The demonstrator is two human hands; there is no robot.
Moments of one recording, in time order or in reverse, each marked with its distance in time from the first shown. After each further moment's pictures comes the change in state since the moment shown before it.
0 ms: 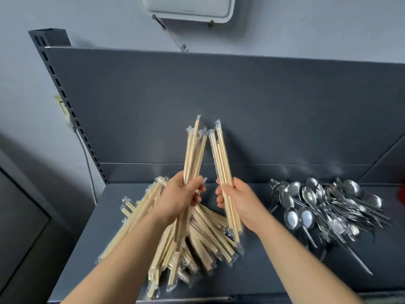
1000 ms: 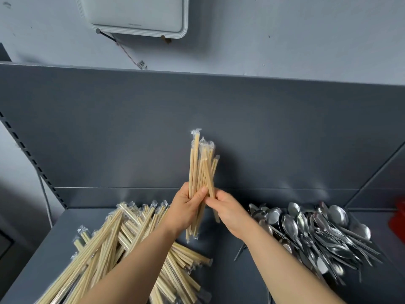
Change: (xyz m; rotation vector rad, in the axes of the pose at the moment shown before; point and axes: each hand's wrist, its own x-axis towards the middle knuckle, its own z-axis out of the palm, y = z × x) left_hand 0.082 -0.016 0.095 -0.094 -0.071 0.173; right_hand 0.062 -0.011 -0.069 -0.103 -0.243 -0.119
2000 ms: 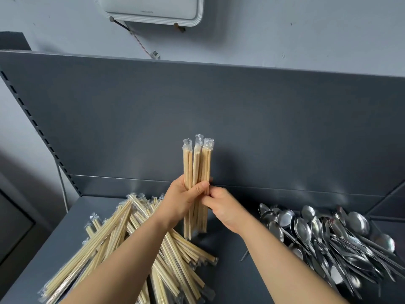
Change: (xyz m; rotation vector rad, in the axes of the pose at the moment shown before) left_hand -0.003 0.018 -0.021 -0.047 0.067 -0.023; right_hand 0.017 0.001 0.015 -0.083 -0.142 -0.001
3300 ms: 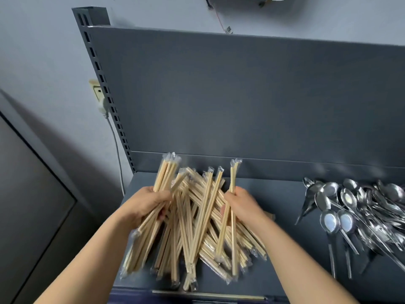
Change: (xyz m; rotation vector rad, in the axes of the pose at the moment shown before) left_hand -0.096 -0.001 -0.213 0.294 0.006 -0.594; right_hand -0.010 0.008 0.138 -0.240 0.293 0.361
